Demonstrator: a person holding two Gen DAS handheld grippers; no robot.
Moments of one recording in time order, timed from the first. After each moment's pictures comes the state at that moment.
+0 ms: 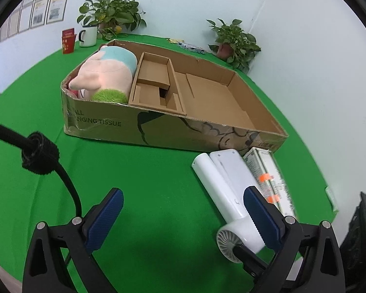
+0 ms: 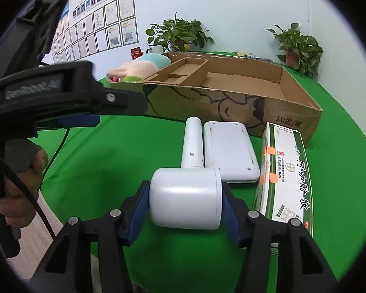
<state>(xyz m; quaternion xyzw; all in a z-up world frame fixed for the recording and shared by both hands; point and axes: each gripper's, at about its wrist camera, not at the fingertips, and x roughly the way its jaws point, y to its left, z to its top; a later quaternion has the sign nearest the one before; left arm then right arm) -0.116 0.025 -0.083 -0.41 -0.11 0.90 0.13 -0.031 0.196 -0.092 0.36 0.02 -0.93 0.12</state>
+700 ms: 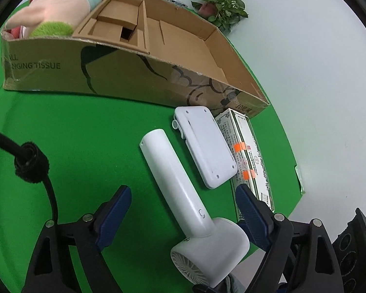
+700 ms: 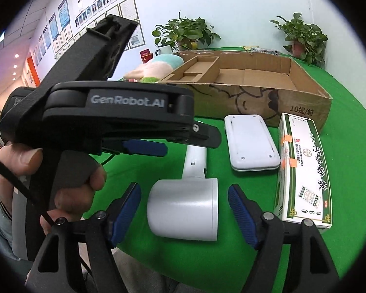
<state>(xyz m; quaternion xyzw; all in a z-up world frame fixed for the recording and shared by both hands) -0.161 0.054 -0.133 -0.53 -0.18 0.79 0.24 -0.024 0.188 -0.086 0.37 -0.02 -0.92 0.15</state>
